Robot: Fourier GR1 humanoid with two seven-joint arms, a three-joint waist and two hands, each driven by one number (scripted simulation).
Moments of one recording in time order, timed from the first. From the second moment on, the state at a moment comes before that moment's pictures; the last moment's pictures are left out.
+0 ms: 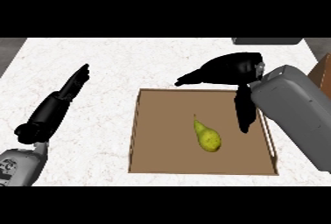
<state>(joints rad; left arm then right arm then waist) -0.22 0.45 -0.16 -1.53 0.07 -0.05 -0.09 -0.95 -0.48 0.50 -1.29 0.24 0.99 0.08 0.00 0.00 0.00</state>
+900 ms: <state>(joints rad) -0.24 0.37 -0.11 -1.51 0.00 -0.10 -0.08 -0.76 -0.35 0.50 -1.44 0.44 1.00 0.21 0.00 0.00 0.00</state>
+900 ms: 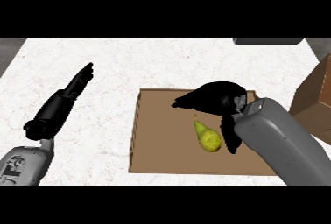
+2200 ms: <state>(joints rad) -0.23 0.29 -0.02 -1.51 -0.09 -0.18 -0.09 -0.64 -0.28 0.53 -1.27 0.85 0.89 -0.04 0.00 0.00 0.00</state>
